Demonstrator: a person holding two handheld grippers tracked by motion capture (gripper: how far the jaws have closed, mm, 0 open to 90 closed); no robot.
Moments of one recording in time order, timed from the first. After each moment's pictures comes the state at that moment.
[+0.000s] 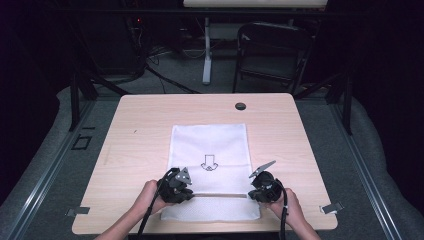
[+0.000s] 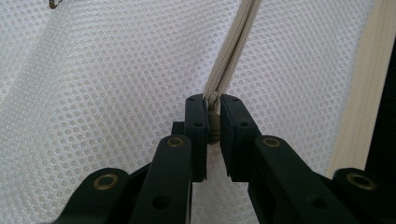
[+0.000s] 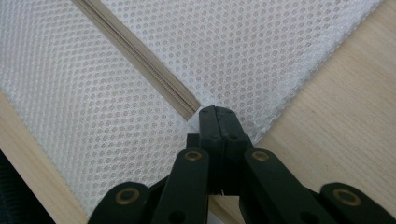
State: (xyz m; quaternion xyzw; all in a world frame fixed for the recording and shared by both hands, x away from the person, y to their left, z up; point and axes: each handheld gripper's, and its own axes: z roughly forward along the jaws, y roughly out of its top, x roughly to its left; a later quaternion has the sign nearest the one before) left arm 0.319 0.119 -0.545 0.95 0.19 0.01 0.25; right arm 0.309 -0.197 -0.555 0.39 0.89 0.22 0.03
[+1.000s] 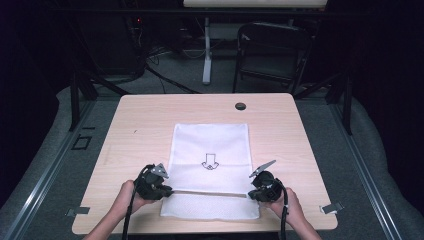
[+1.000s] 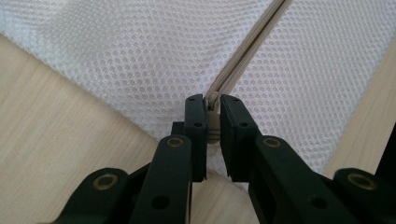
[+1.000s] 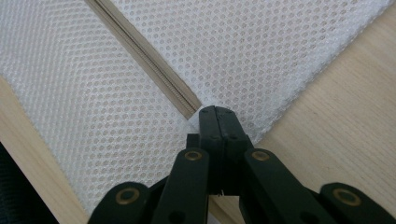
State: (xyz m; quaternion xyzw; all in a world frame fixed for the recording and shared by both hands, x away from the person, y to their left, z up) left arm 0.325 0.181 -0.545 0.93 0.27 0.01 0.25; right arm 0.311 -0.198 -0.555 0.39 0.89 0.22 0.03
